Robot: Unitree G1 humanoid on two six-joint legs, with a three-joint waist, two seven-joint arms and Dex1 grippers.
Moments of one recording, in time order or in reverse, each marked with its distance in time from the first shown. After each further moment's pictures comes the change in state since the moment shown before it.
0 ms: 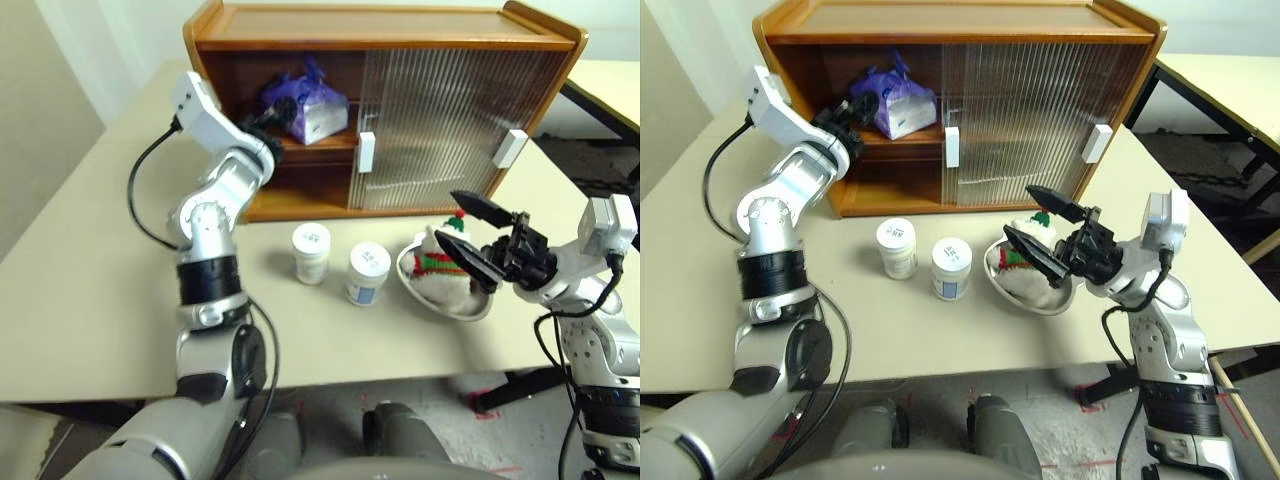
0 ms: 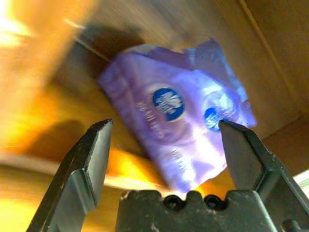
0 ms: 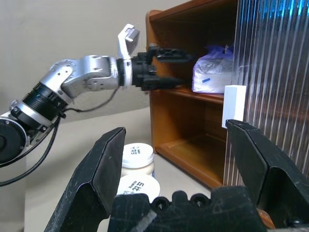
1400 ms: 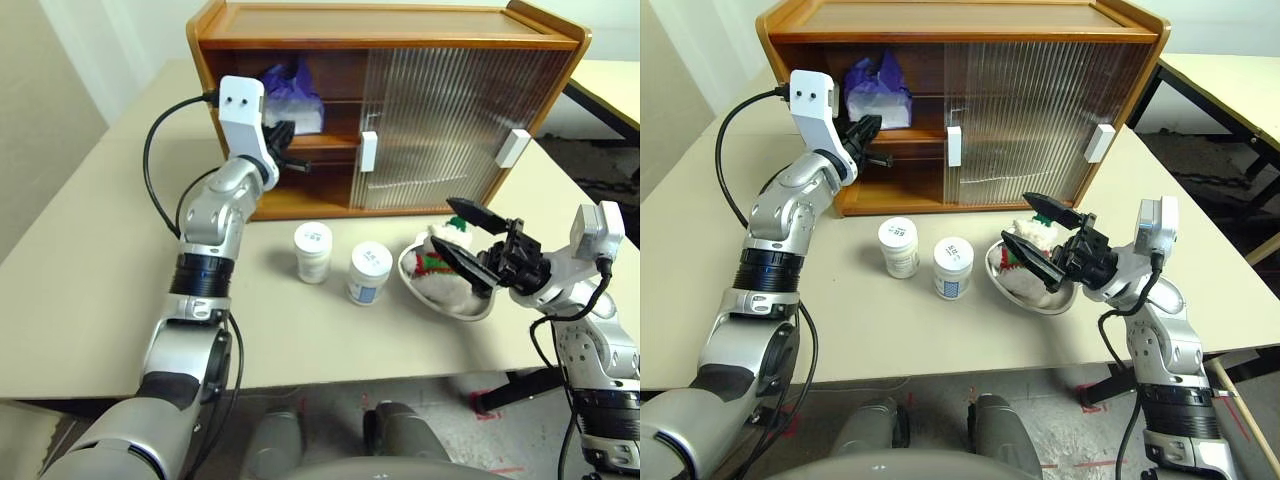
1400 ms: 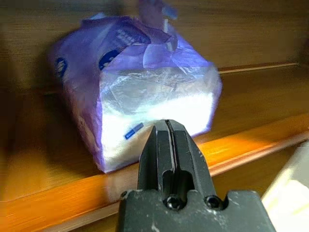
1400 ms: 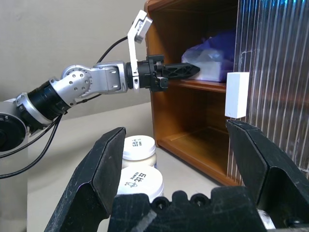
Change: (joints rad) left arm -0.039 0.167 -0.300 0.302 0.509 -0.339 -0.451; right arm 0.015 0.010 0.023 0.019 -0.012 -0.017 -0.006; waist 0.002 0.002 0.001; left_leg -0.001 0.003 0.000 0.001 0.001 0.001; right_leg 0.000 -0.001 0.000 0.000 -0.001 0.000
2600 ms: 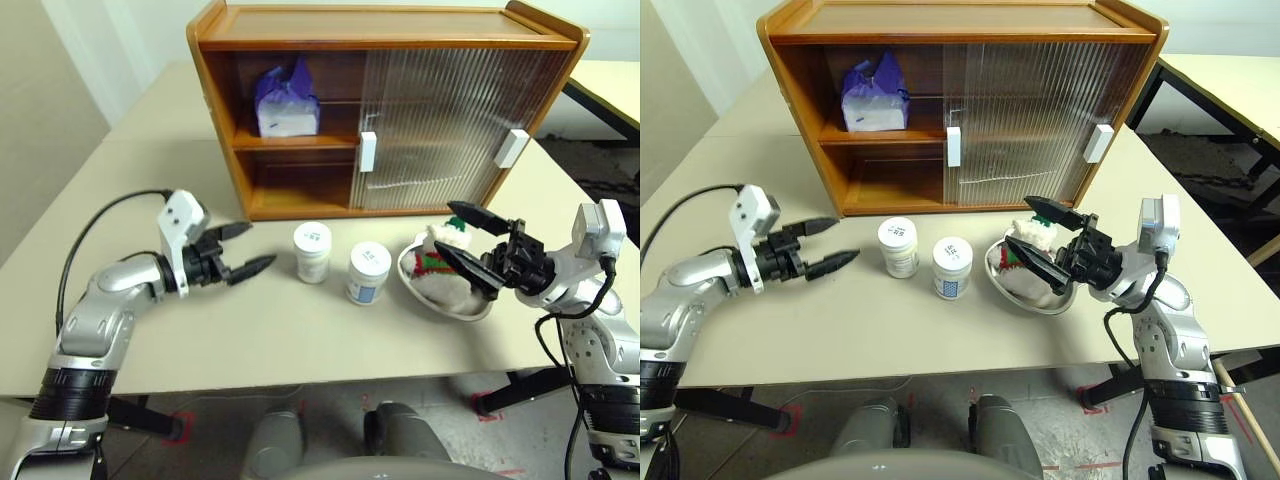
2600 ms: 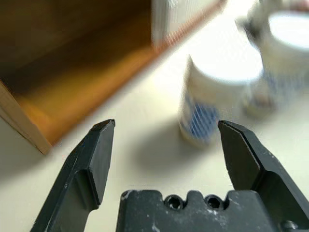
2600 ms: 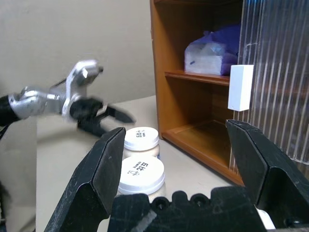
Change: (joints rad) left arm 0.674 0.463 -0.033 -0.319 -0.118 -0.150 -0.797; right arm -0.008 -0.038 -0.004 0.036 0.005 0.009 0.053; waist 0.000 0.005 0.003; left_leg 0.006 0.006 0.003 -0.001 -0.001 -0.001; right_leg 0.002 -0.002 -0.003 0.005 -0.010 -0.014
